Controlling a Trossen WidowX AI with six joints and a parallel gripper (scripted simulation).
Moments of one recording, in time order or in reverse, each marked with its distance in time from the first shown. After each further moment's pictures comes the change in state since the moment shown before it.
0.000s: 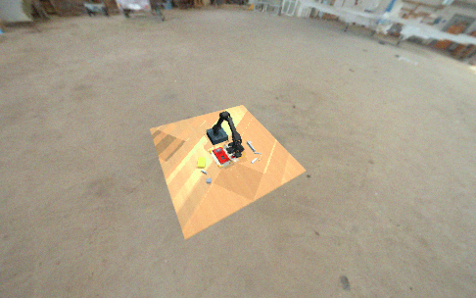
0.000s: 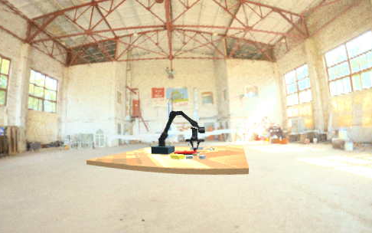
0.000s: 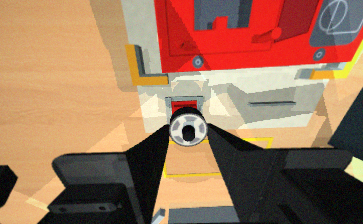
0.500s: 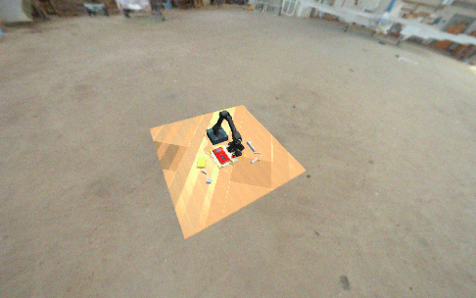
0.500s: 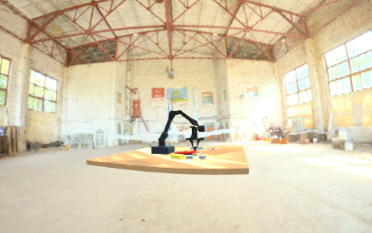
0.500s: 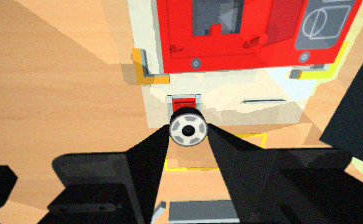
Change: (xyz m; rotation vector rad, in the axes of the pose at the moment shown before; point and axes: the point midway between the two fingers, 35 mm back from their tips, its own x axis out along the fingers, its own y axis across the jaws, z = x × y) arm -0.011 -0.002 0.001 0.000 -0.005 -0.001
